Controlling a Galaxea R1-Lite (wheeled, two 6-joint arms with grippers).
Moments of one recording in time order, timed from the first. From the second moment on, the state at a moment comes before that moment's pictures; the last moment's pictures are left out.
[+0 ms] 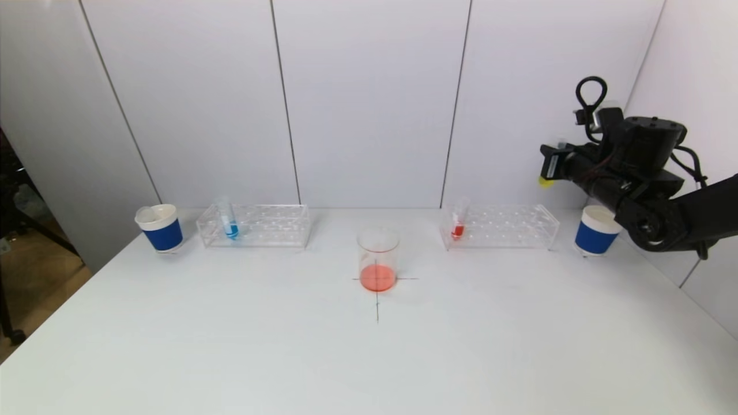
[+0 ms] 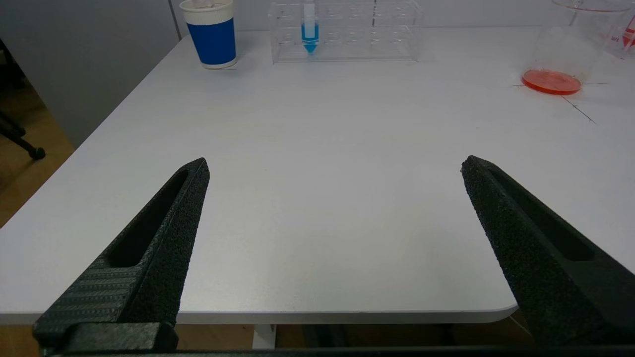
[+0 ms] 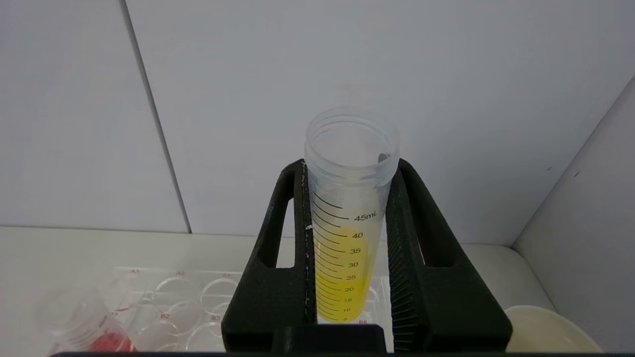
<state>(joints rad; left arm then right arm) 0.00 0.00 0.00 0.00 0.00 -0.01 0.02 2.07 -1.18 -0.89 -0.04 -0.06</state>
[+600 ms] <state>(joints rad) 0.00 0.00 0.00 0.00 0.00 -0.01 0.12 1.94 -1.62 -0.25 -0.04 -0.04</state>
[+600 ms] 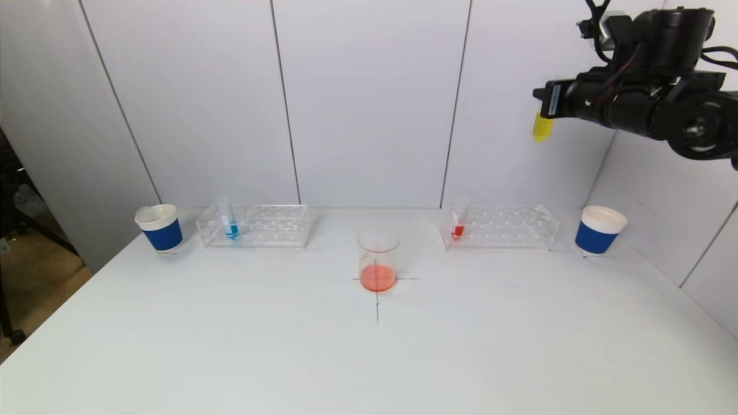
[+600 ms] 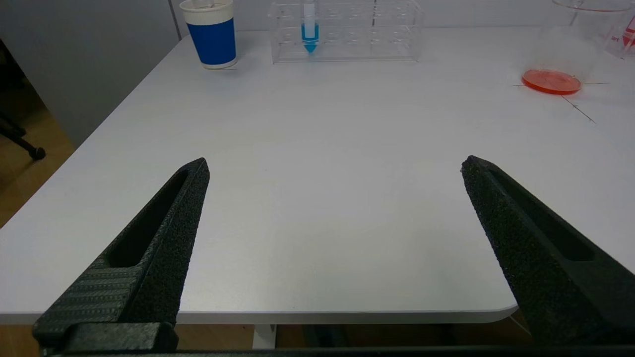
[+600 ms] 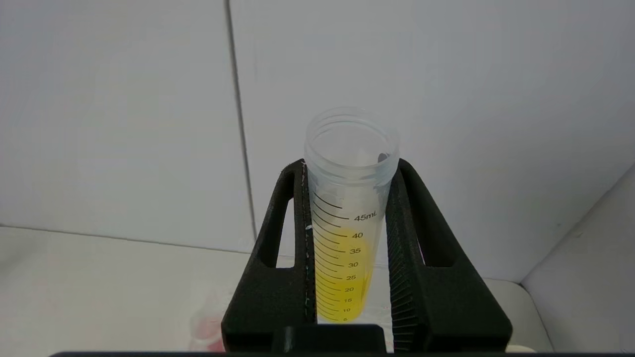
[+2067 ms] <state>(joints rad) 0.00 0.00 0.00 0.00 0.00 -0.01 0.31 2.27 -1.95 -0.23 0.52 -0.66</state>
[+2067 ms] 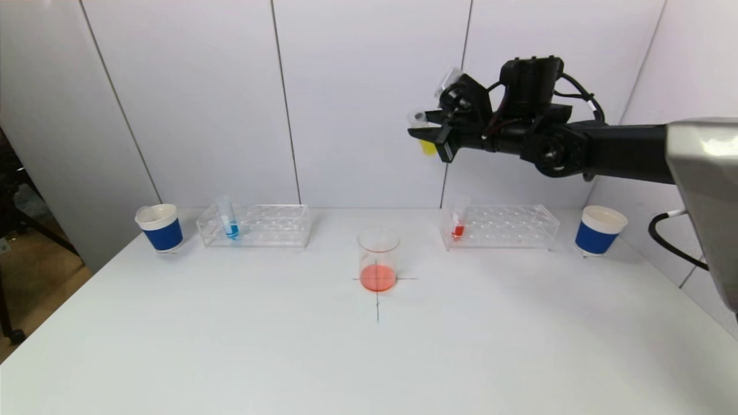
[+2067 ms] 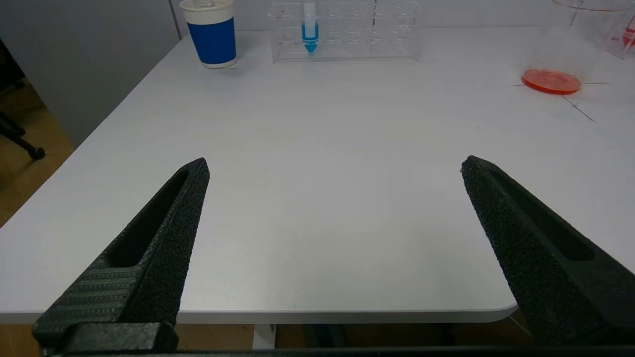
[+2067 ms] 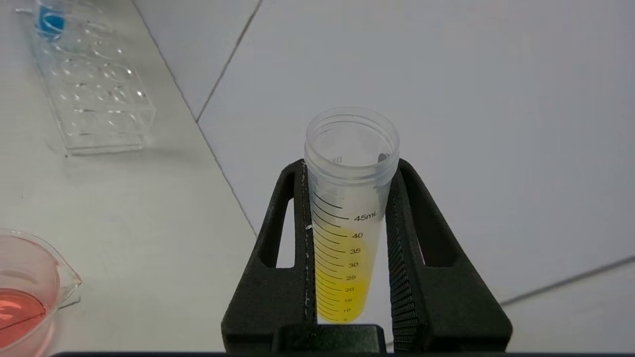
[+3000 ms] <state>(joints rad) 0.00 0.00 0.00 0.00 0.00 -0.01 0.38 2.37 -1.76 -0.48 0.61 -1.10</state>
